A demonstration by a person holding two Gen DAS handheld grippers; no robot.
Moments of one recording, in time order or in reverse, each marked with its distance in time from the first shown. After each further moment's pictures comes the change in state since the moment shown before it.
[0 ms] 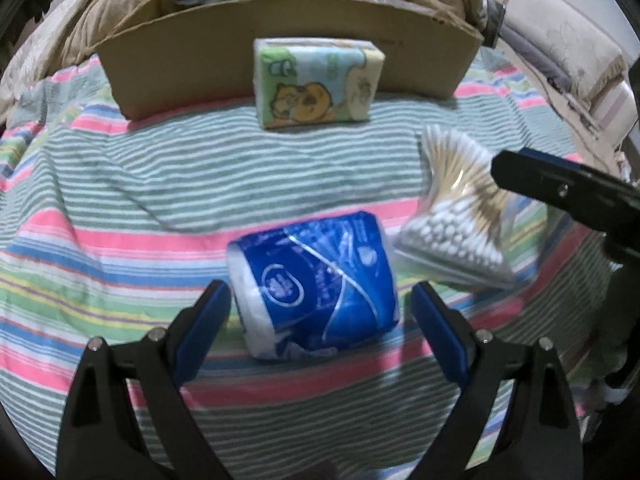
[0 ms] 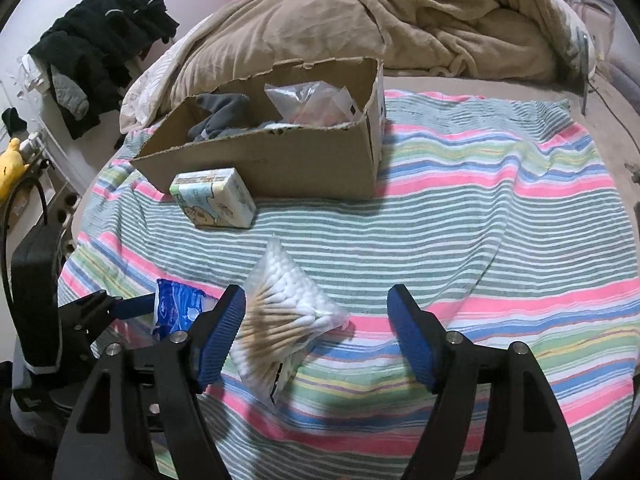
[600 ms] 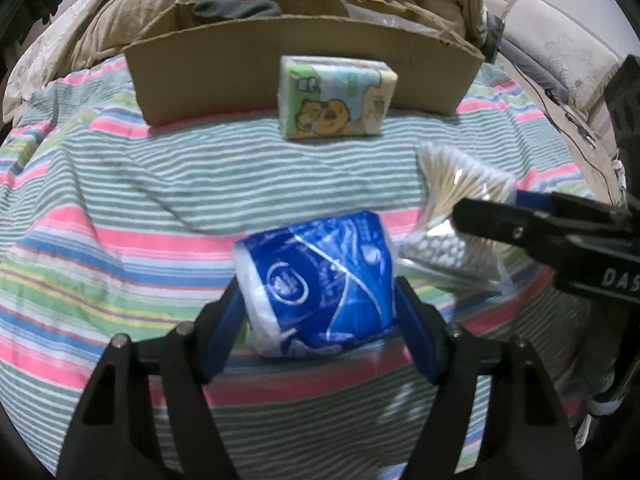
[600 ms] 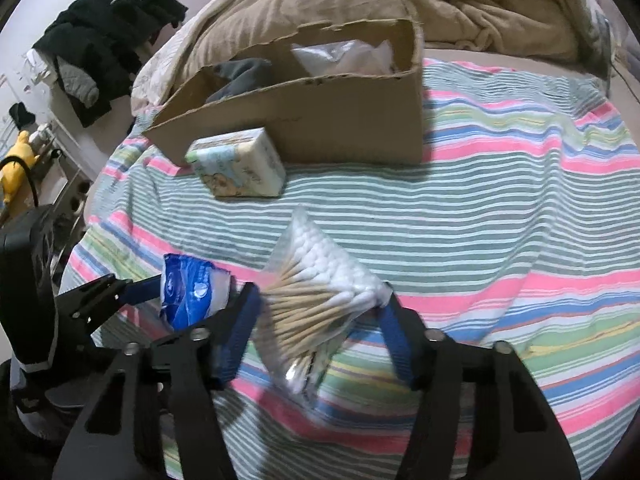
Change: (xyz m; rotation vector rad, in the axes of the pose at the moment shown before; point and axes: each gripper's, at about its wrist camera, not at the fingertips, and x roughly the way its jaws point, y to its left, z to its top) left arm -0.013 0.016 -0.008 -0.022 -0.060 -0.021; right arm 0.020 0.018 -0.007 -0.006 0.077 0.070
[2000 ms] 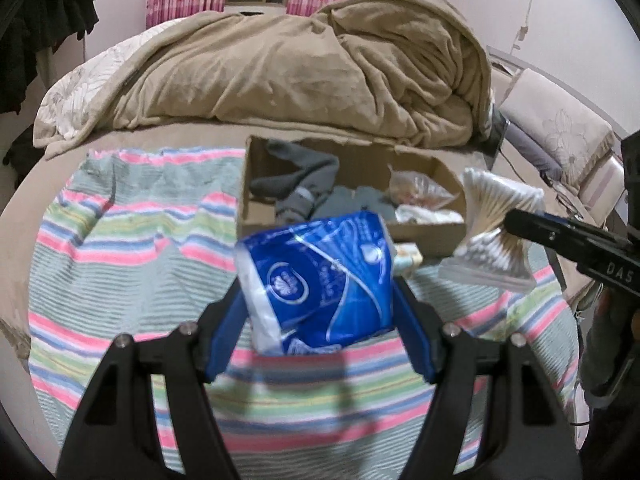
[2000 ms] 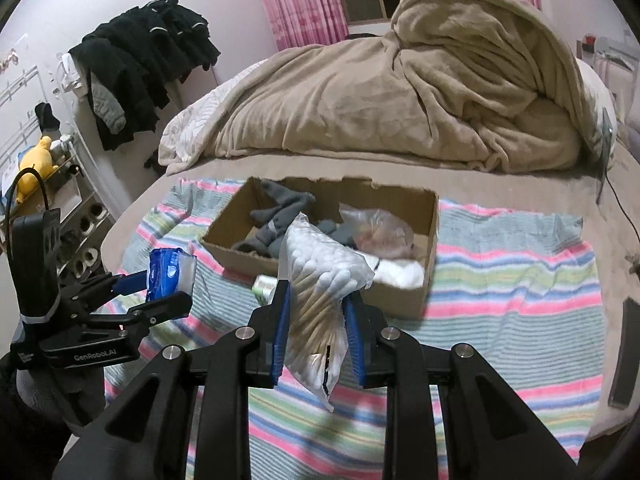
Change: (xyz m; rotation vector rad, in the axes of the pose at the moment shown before) left arm -0.089 0.058 0.067 -0.084 -0.246 -0.018; right arm -0.079 0.039 0.074 -0.120 -0.224 -0.020
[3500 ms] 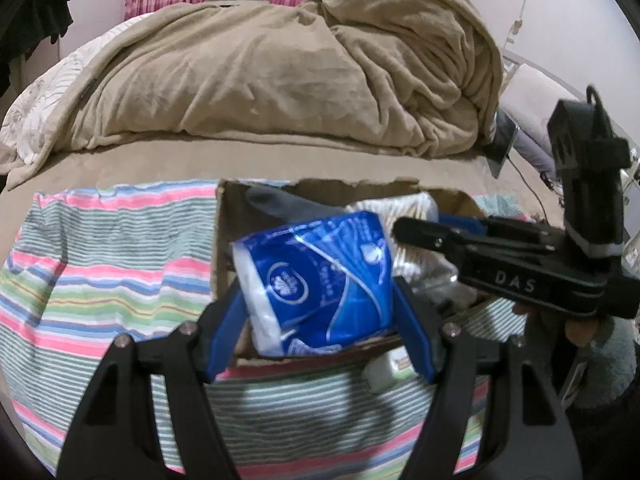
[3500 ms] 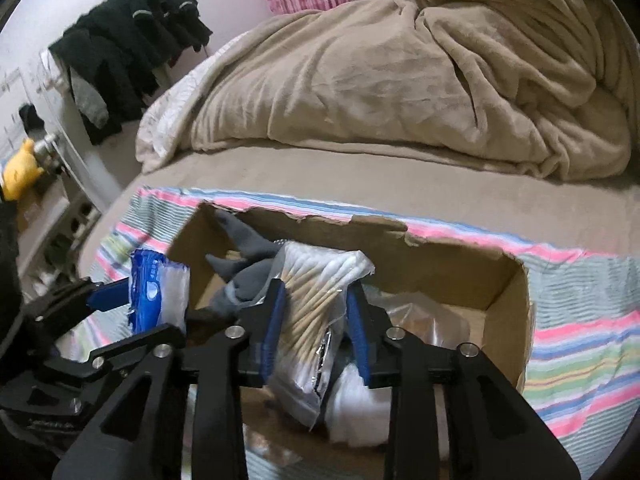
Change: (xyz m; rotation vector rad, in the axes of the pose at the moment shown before) left arm 0.087 0.010 0.062 0.032 0.038 -0.048; right arm 0.139 -0.017 0.060 0.008 0.086 0.013
